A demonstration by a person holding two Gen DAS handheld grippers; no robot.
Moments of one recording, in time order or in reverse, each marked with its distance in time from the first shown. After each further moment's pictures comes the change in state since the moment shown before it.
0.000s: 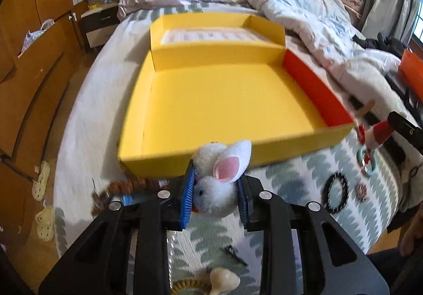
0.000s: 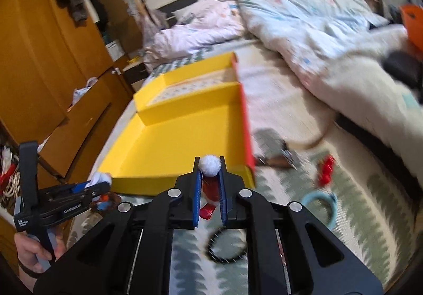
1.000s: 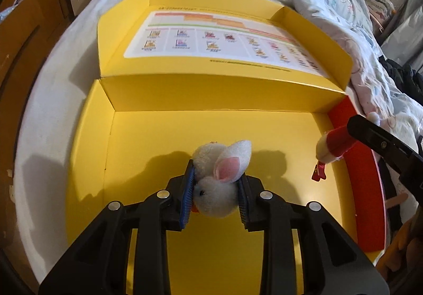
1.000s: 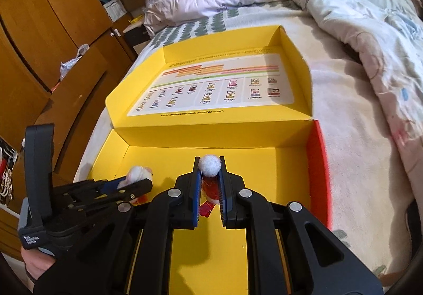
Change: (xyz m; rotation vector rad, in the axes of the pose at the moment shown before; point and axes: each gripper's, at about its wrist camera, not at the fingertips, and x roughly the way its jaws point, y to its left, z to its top) left arm 0.159 0.037 0.125 -0.123 0.180 -0.090; right arm 0.234 0.024 0.110 -0.055 0.263 0.039
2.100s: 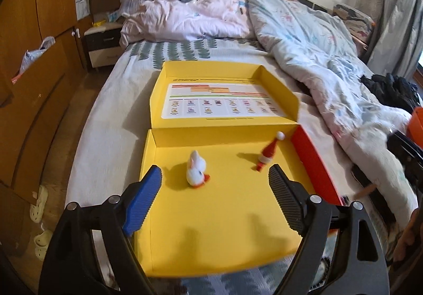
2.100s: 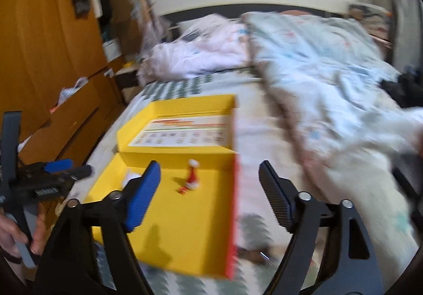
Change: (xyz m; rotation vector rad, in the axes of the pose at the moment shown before) left arm -0.147 -0.035 -0.035 0.082 -0.290 0.072; right arm -0.201 -0.020 -0.060 -0.048 -0.324 -0.177
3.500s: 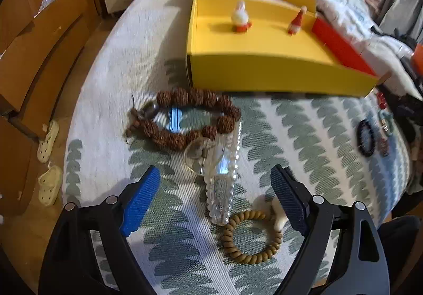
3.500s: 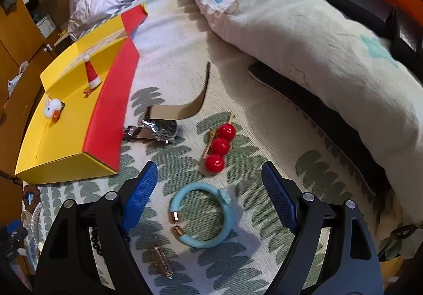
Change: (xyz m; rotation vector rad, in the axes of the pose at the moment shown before) left arm -0.025 0.054 -0.203 -0.029 0.254 0.058; right arm 0.026 -0.113 -0.139 0.223 0.375 -0.189
